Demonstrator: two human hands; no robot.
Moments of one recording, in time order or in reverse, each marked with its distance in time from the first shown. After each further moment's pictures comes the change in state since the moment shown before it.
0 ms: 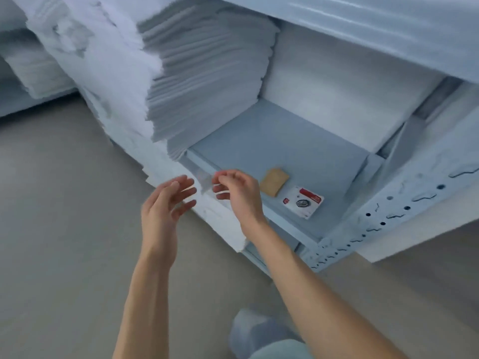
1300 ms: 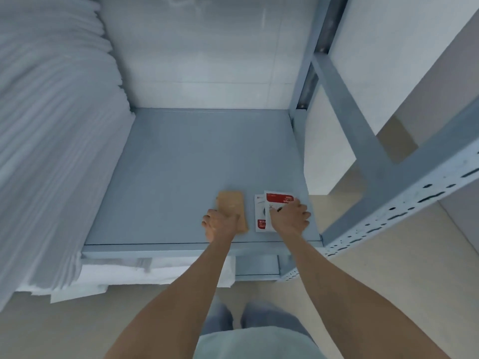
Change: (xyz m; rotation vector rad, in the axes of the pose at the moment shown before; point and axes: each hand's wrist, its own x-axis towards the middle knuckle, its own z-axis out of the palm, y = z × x) left_hand 0.251 -0.284 0.208 1.238 -0.601 -0.289; right_hand 0.214 0.164 -0.199 -0.776 1.023 0.718
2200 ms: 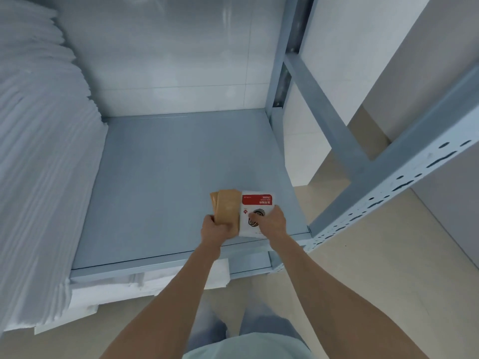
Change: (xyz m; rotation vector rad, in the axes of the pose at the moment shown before) left_hand -0.001 -0.007 -0.019 -0.359 -0.309 0.023; right_hand -0.028 -0.001 0.003 0.623 -0.167 0.079
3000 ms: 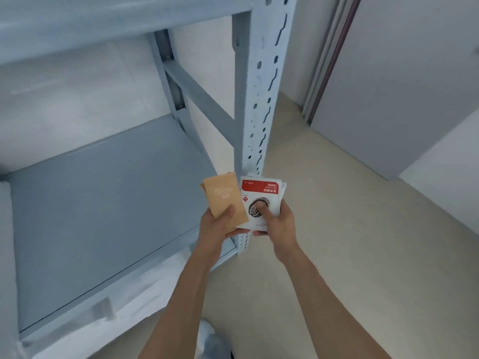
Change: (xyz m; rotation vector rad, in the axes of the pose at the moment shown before) left_hand -0.201 0.028 0.084 -0.129 -0.663 0.260; right_hand -0.170 0.053 -0.182 0.681 0.263 -0.142
